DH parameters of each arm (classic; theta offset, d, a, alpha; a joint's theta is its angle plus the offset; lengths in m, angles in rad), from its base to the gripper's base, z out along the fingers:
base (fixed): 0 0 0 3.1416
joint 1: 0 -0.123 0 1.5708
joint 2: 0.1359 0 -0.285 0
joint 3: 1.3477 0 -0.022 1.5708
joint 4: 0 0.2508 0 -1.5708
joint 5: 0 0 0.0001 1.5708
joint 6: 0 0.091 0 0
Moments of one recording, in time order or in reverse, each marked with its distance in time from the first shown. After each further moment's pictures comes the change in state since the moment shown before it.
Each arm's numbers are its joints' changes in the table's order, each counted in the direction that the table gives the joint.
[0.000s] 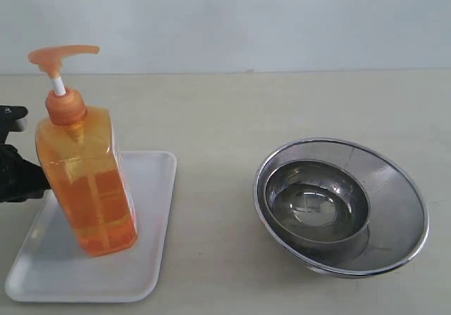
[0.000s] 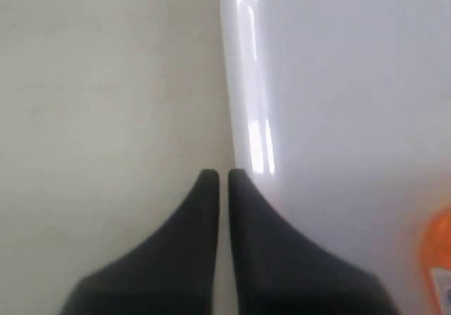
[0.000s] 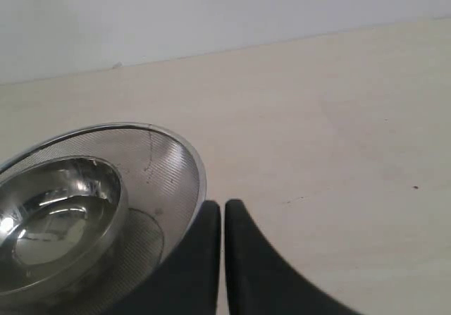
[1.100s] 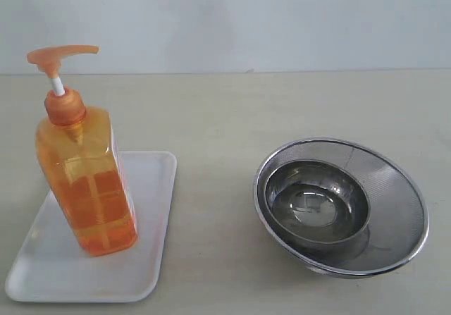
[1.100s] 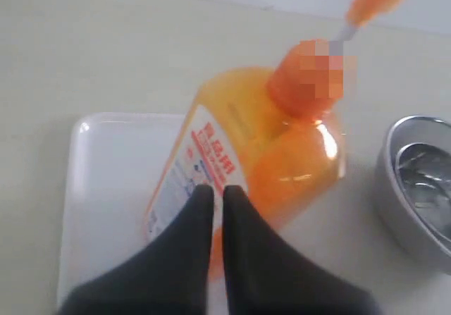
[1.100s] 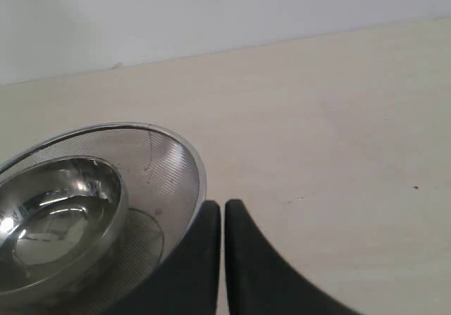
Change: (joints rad) left arm 0.108 -1.115 0.287 -0.102 0.317 -0.178; right arm 0.000 0.000 0.000 0.000 0.000 0.000
